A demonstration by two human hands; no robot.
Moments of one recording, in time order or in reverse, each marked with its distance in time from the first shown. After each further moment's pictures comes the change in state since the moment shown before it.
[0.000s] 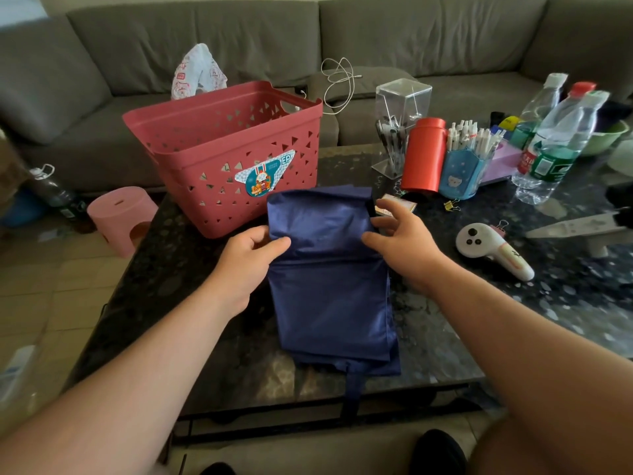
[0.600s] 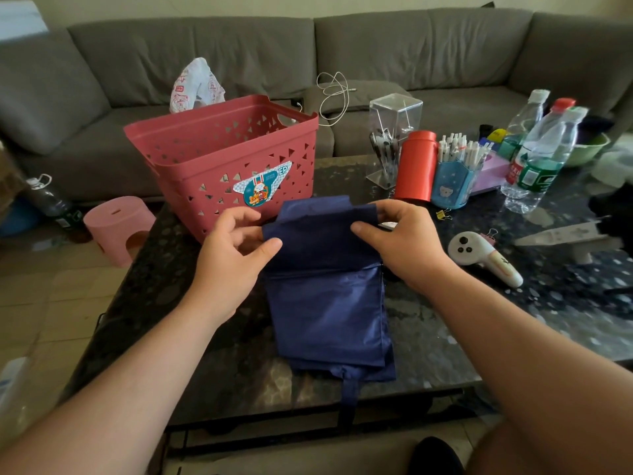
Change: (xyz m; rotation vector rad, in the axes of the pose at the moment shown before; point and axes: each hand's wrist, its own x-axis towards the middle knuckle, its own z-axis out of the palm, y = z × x) left_hand -0.018 0.021 -0.015 0.134 0.125 0.306; right_hand -0.021 -0.037 -0.009 0.011 0.082 -0.300
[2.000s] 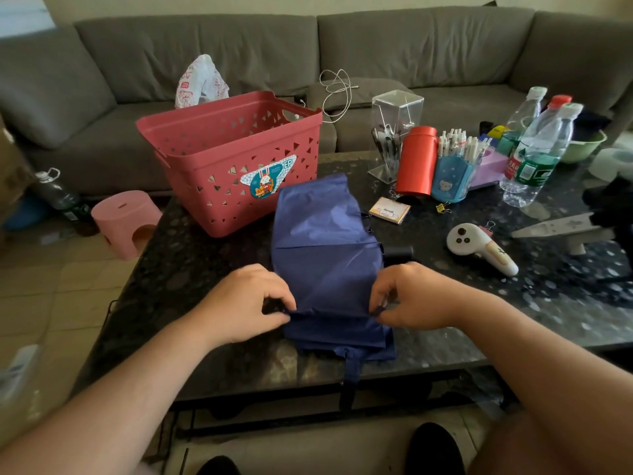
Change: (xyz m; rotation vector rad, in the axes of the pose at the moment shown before) left_hand -0.035 -0.028 -0.031 0.771 -0.631 0.439; right_hand -0.059 0.008 -0.031 -0.648 -0.761 -0.104
